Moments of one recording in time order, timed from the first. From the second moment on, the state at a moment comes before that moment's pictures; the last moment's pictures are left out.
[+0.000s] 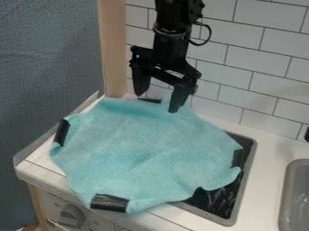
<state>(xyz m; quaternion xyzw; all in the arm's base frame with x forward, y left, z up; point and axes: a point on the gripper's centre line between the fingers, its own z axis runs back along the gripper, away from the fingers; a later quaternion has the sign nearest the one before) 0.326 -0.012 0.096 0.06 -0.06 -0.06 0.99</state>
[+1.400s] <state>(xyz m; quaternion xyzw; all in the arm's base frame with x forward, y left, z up) 0.385 -0.117 0.036 0.07 -0.02 -0.05 1.00</state>
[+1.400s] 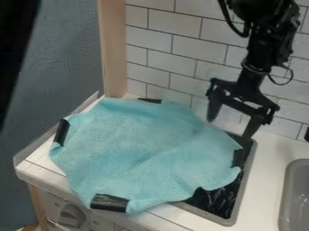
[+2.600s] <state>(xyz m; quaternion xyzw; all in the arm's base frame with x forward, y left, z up) 0.380 -0.162 -0.011 0.04 -0.01 -0.08 1.00</state>
